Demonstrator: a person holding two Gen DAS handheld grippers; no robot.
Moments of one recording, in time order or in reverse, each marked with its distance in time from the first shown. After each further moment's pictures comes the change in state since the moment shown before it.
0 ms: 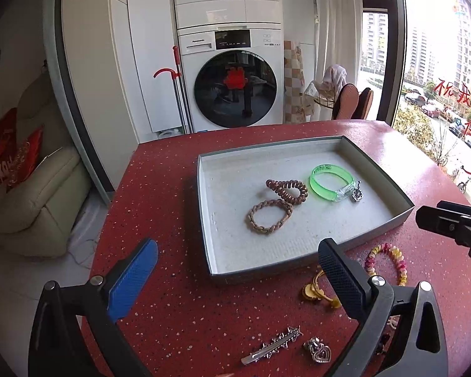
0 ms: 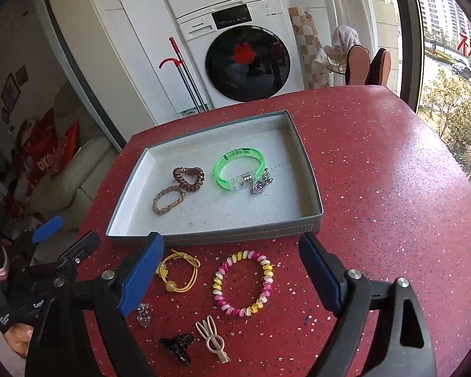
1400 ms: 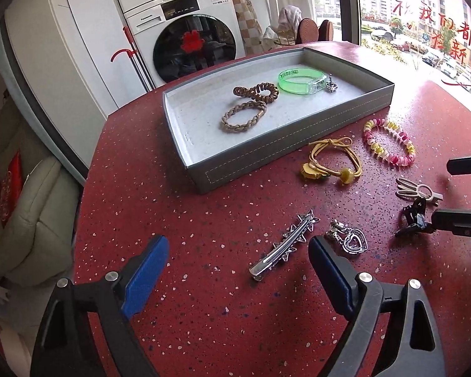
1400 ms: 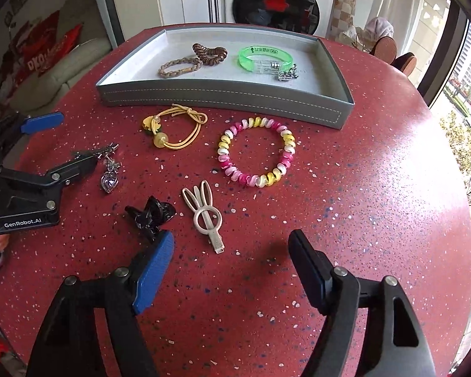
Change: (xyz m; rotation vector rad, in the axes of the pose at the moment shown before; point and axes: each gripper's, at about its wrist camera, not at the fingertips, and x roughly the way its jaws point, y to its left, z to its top) left arm 0.043 -0.019 -0.091 0.267 0.152 -0.052; right arm 0.023 0.033 -0.100 -0.303 0.270 -0.163
